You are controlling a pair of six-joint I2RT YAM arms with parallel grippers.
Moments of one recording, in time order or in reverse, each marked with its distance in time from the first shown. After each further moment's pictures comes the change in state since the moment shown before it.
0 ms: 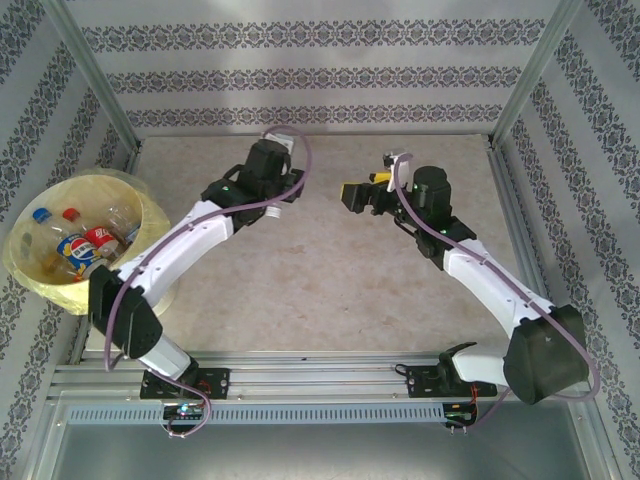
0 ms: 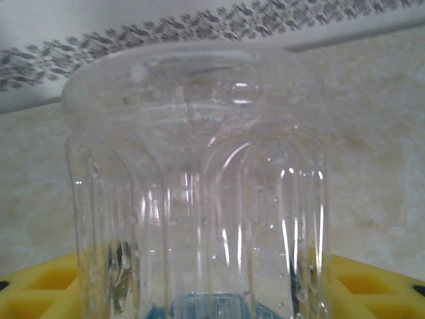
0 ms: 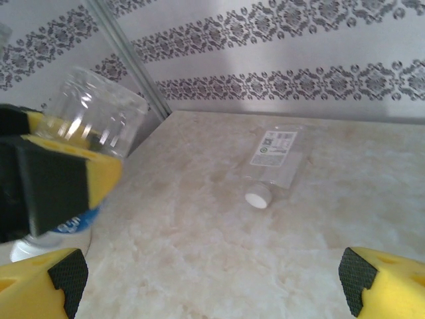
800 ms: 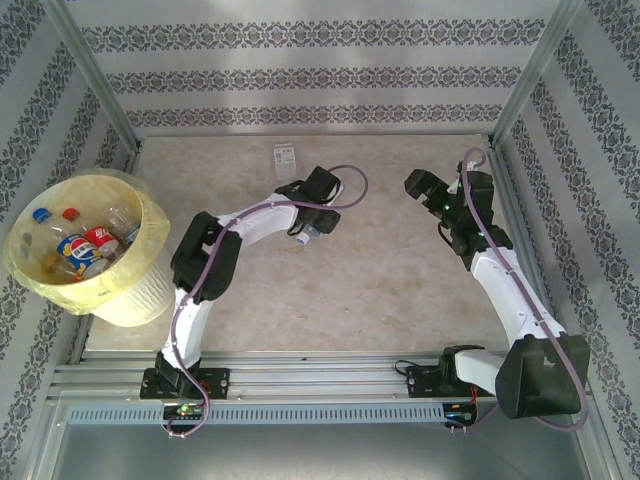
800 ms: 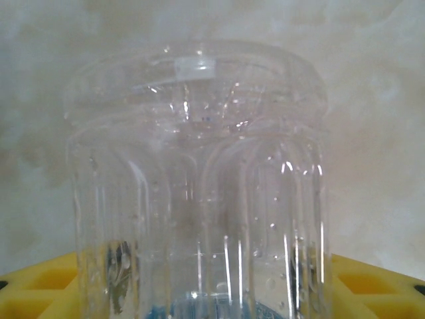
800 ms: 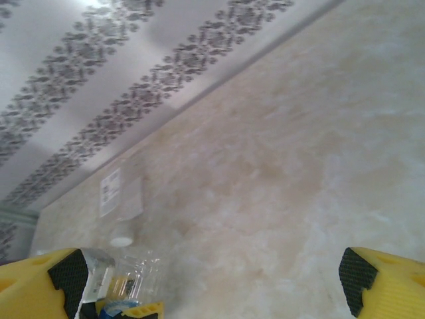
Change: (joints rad) left arm -0.065 0.549 0.157 0.032 0.165 0.171; right arm -0.315 -0.105 -0.052 -0.261 0.198 0.331
